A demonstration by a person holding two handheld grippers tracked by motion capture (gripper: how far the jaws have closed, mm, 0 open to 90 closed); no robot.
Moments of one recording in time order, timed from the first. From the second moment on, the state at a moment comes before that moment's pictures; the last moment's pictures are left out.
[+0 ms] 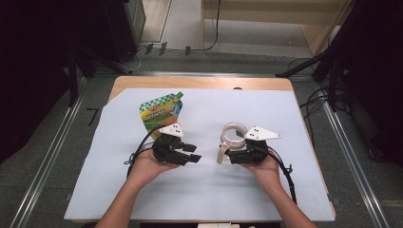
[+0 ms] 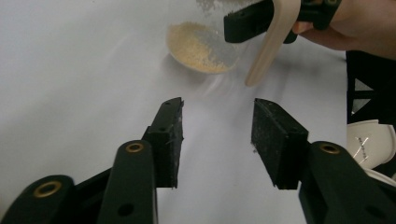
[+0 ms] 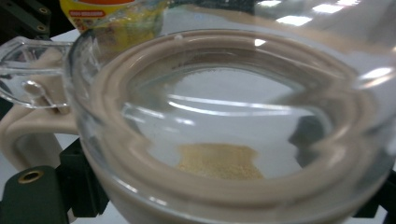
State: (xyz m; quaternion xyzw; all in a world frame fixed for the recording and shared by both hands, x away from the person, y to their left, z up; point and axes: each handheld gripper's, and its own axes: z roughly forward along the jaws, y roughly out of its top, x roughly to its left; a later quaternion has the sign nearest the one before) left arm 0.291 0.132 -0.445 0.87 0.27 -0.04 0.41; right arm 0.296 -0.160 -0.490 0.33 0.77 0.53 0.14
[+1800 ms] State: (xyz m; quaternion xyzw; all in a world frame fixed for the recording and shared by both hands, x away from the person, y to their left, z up) left arm 0.293 0.141 -0.442 0.86 0.29 -0.03 0.41; right arm 0.265 -0.138 -0.496 0.28 0.82 0.49 0.10
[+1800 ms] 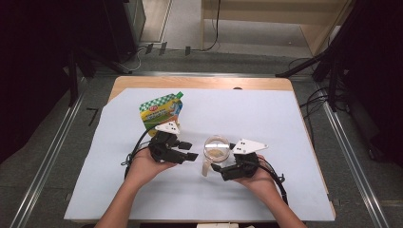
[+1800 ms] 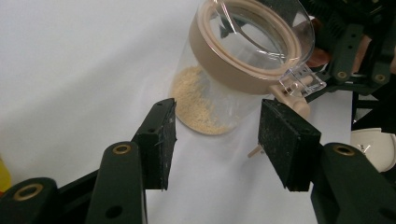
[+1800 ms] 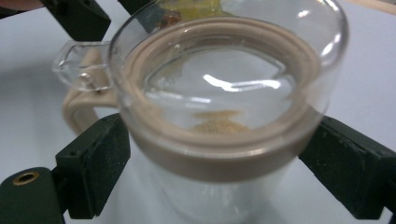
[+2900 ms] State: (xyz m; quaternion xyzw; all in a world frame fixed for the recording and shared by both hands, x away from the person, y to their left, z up) left arm 0.281 0.116 -0.448 0.88 0.25 -0.06 0.39; right arm 0.248 -0.179 -0.467 0.29 0.82 0.48 0.06
